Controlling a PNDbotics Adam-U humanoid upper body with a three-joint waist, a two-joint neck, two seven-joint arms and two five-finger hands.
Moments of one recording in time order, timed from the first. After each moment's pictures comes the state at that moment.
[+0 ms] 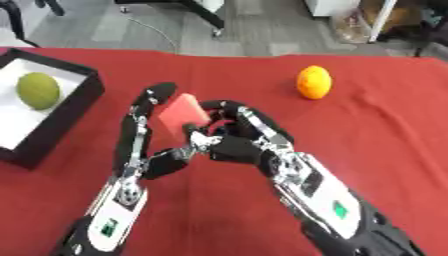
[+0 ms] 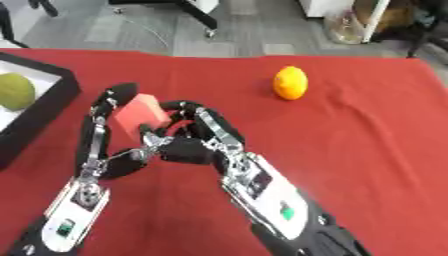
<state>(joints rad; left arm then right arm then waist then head) -0.32 0.13 -0.32 -1.53 -0.62 -0.32 0.48 -0.51 -0.10 0.64 -1.75 -0.30 0.49 -0.26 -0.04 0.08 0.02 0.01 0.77</state>
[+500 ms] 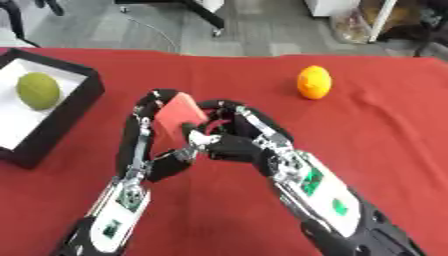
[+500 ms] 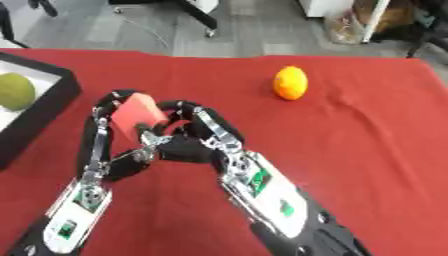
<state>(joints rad) -0.32 0.13 -0.34 -1.54 -0.64 -0.34 0.53 -0.52 -0.10 0.63 -1.75 -0.32 0.50 -0.23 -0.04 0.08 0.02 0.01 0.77</state>
